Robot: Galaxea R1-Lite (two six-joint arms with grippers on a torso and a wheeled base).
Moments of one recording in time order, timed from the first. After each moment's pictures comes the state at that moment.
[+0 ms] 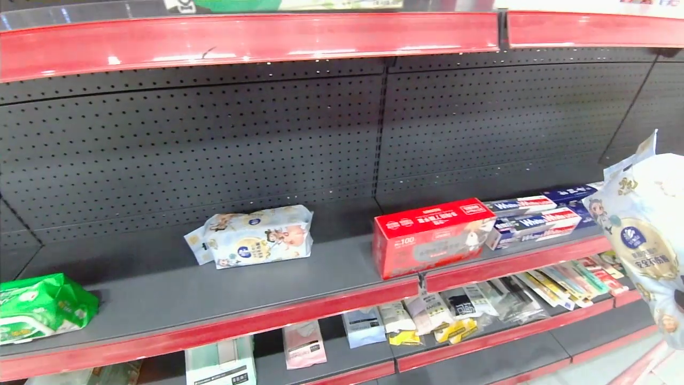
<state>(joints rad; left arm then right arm) 0.00 0.00 0.00 0.00 0.05 0.01 -0.19 0.79 -0.37 -0.12 -0.04 -0.33</state>
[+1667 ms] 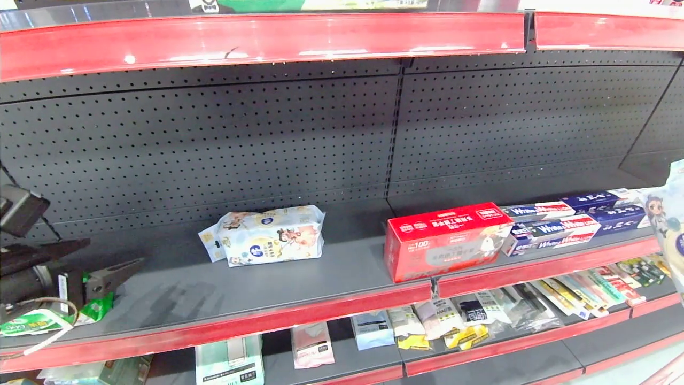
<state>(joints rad) 0.27 1.27 -0.47 -0.34 -0.45 0.30 -0.29 0.58 -0.29 -0.11 -0.05 -0.27</state>
